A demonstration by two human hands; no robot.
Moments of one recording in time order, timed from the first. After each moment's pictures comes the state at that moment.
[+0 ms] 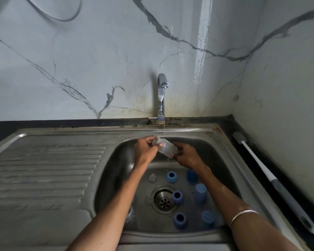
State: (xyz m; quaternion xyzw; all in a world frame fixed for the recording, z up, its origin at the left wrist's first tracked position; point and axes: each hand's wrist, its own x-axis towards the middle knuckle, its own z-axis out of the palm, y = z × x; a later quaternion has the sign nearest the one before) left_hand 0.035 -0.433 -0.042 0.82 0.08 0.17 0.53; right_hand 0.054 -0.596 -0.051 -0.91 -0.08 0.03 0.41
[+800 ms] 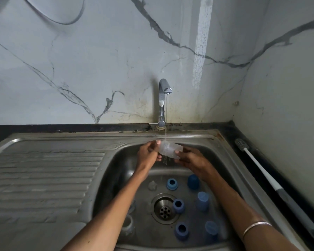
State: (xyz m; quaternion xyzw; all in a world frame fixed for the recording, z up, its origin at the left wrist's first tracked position) left_hand 0.052 -0.428 -0.059 0.75 0.04 0.11 0.65; right_hand 0.060 -0.613 -0.053 -0.66 -0.04 0.14 0.73
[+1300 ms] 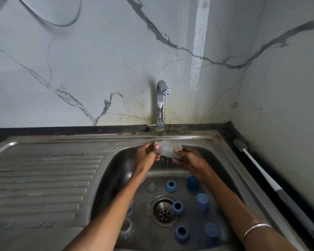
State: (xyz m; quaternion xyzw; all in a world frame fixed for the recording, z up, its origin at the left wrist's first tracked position) left_hand 0.056 -0.425 -0.063 0.72 0.03 0.12 0.68; right_hand 0.060 -0.608 -0.050 -0.61 -0.01 0.13 0.78
